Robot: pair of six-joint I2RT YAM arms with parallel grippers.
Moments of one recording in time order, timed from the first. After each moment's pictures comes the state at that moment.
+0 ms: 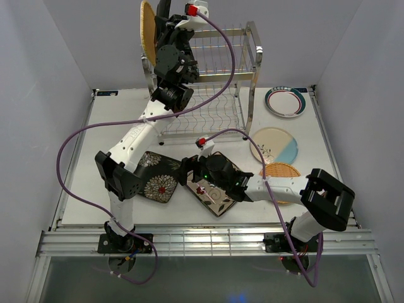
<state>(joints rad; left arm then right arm) -0.68 1.94 2.23 0.43 -0.87 1.03 1.11 1.53 0.79 0.49 0.17 0.49</state>
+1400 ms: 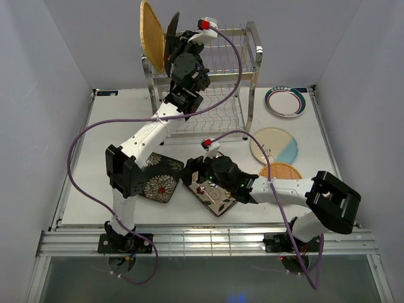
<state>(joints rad) -0.70 2.00 2.13 0.46 -0.99 1.02 1.09 1.48 0.72 0.51 0.17 0.49</state>
